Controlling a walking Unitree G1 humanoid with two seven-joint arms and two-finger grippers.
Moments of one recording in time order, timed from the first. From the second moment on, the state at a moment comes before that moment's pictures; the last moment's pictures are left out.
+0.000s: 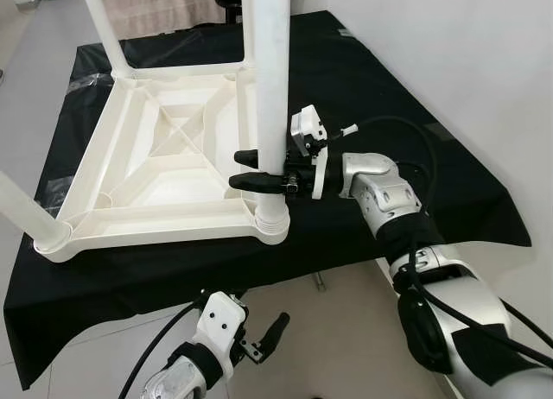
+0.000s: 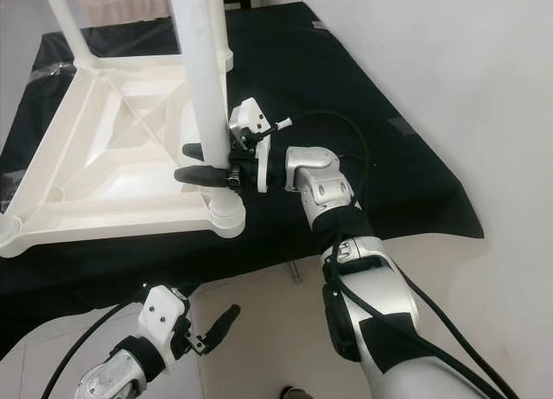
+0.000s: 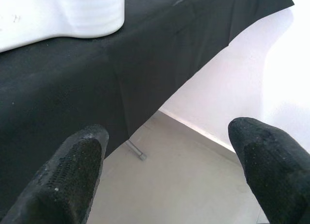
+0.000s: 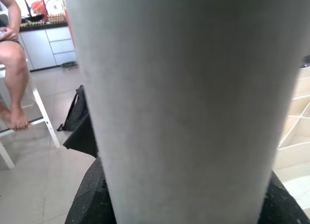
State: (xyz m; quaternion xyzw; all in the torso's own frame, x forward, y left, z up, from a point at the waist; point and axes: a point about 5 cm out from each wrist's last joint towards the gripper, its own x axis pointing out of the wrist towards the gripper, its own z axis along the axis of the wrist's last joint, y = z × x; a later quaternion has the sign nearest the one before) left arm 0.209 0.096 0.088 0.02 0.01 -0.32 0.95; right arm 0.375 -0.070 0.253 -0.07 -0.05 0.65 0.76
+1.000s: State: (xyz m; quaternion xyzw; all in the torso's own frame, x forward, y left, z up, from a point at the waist) left arm 0.210 0.099 0.085 0.02 0.01 -0.31 0.95; right arm 0.342 -0.039 0.153 -0.01 0.00 0.32 0.95
